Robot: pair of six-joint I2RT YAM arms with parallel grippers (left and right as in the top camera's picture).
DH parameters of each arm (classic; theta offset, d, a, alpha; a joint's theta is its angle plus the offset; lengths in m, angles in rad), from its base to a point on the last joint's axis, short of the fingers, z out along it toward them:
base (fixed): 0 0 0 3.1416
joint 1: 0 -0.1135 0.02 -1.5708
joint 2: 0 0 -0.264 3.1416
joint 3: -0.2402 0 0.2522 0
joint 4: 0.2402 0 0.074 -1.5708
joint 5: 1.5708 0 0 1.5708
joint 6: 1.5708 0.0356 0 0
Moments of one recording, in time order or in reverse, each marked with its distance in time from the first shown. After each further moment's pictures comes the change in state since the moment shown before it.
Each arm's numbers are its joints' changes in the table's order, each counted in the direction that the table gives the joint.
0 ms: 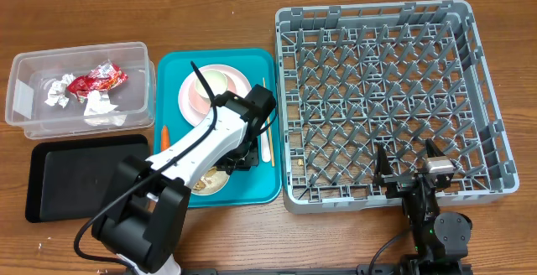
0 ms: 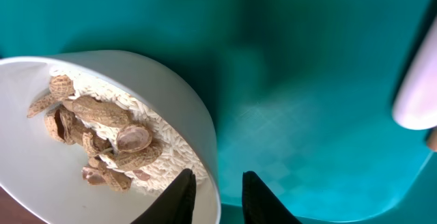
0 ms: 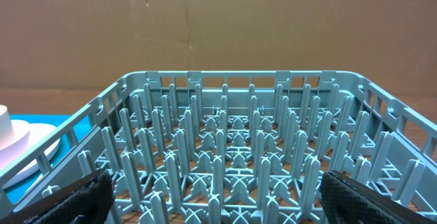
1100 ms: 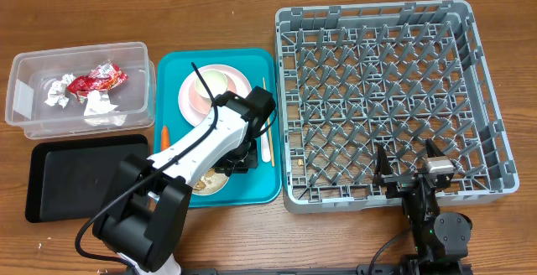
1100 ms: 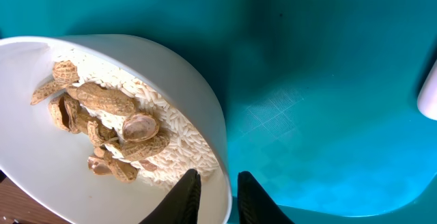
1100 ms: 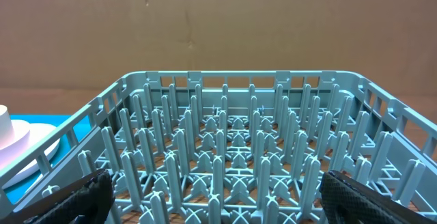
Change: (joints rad) left arm 0.000 -0.005 0.000 0.030 0.000 -0.003; right arm 0.000 0.000 0.000 0.001 0.000 0.000
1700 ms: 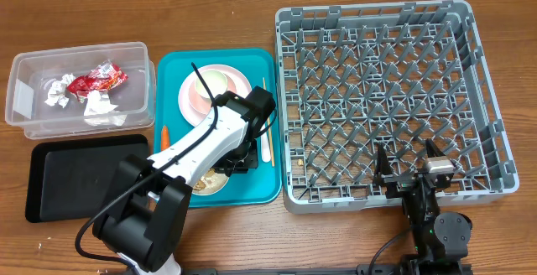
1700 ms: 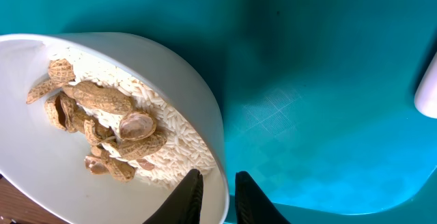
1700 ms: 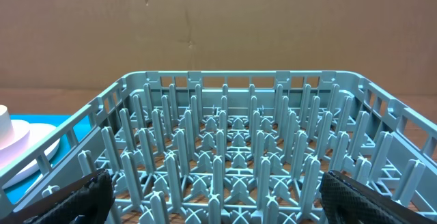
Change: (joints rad) left arm 0.000 0.000 0.000 0.000 0.008 0.000; right arm 0.000 0.000 0.000 -0.001 0.000 -0.001
